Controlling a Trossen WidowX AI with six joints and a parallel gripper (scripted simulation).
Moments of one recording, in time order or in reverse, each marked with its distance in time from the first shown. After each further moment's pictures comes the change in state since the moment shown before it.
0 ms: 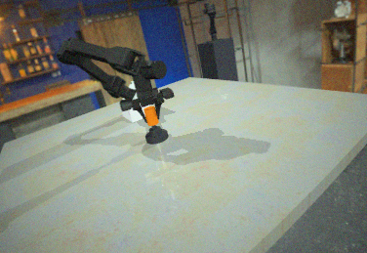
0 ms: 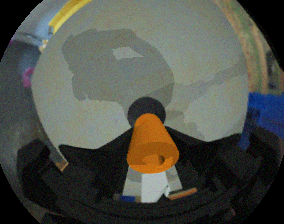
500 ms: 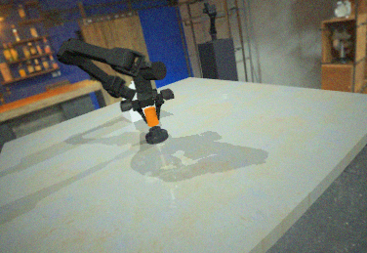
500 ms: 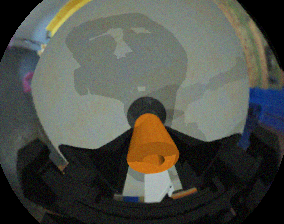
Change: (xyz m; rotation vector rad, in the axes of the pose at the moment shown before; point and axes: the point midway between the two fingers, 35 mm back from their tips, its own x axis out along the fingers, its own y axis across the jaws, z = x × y) arm 0.003 0.000 -0.001 0.041 0.001 0.001
